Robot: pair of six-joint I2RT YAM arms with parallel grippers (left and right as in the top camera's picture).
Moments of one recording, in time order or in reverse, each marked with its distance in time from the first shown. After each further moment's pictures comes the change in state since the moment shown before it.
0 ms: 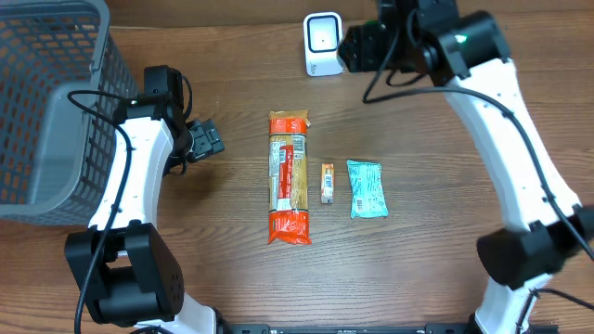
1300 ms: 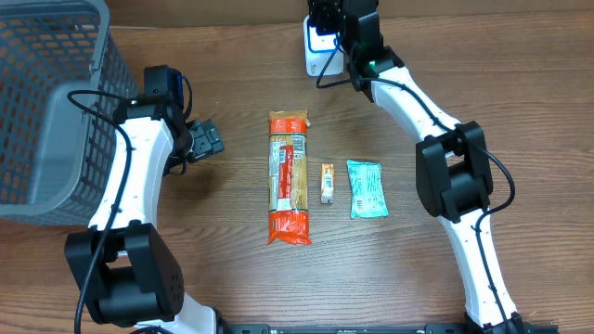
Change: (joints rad) left arm 0.000 0.000 0.000 0.000 0.000 0.000; right arm 0.001 0.589 -0.013 1.260 0.214 0.052
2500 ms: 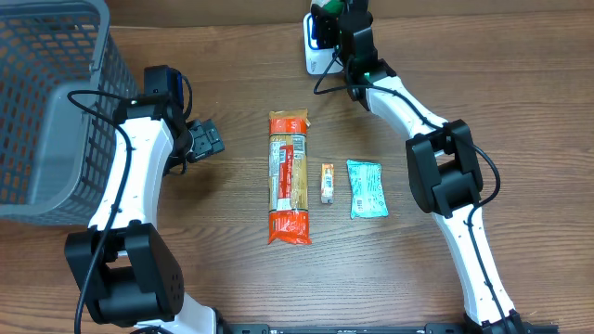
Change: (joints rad) left arm 0.000 0.000 0.000 0.000 0.000 0.000; right arm 0.004 0.096 0.000 0.044 0.059 0.092
